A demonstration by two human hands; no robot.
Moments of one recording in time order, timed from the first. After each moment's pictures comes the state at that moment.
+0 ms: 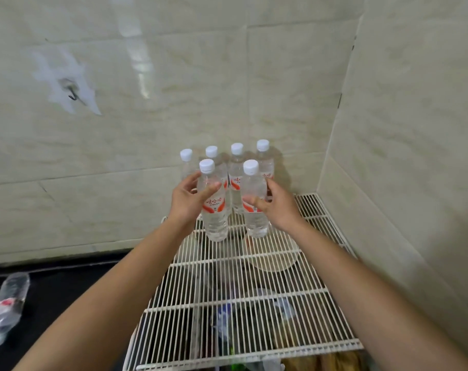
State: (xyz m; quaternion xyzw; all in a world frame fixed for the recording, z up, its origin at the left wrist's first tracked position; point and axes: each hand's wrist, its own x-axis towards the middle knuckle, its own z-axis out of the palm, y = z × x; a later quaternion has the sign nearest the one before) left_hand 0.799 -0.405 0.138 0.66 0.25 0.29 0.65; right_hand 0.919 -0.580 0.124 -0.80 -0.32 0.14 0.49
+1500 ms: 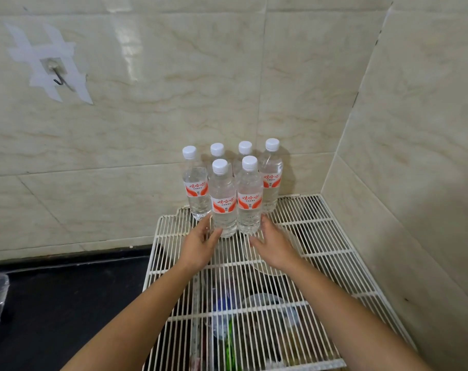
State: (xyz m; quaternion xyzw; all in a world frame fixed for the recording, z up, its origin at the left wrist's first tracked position) left_hand 0.779 -0.401 0.037 0.81 0.27 0.14 0.50; right_hand 0.905 -0.559 0.033 -0.87 -0.29 0.20 0.35
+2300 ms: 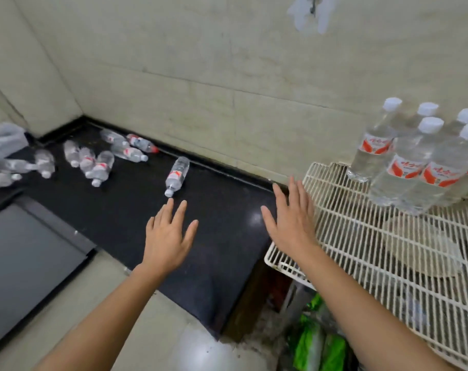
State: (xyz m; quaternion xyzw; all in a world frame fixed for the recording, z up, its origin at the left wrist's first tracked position) left_hand 0.385 -0.393 0.018 0.79 0.60 0.13 0.06; right_hand 0.659 -0.458 0.028 -0.78 -0.60 0.00 0.18
